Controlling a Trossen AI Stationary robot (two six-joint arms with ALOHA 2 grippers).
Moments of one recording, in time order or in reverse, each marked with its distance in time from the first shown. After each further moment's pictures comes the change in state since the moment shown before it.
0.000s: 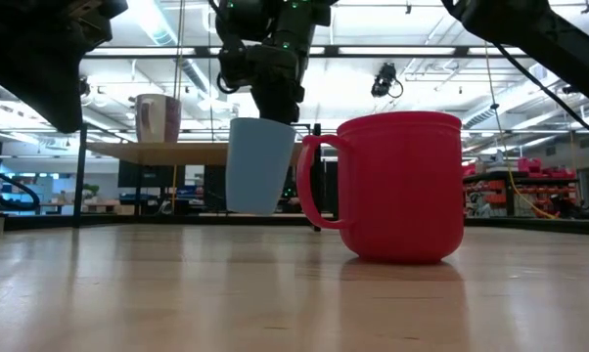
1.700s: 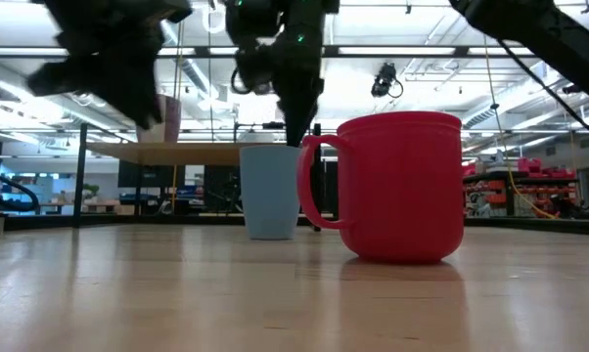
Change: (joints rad) left arm 0.209 -0.015 0.000 0.190 -0.065 0.261; right arm 0.015 -0.033 -0.008 -0.151 0.033 0.015
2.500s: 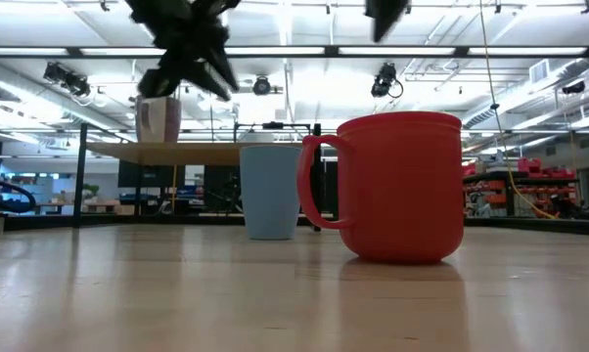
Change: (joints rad) left arm 0.431 -0.078 0.040 0.287 0.426 0.573; right arm 0.127 -0.581 -0.383 -0.041 0.137 0.161
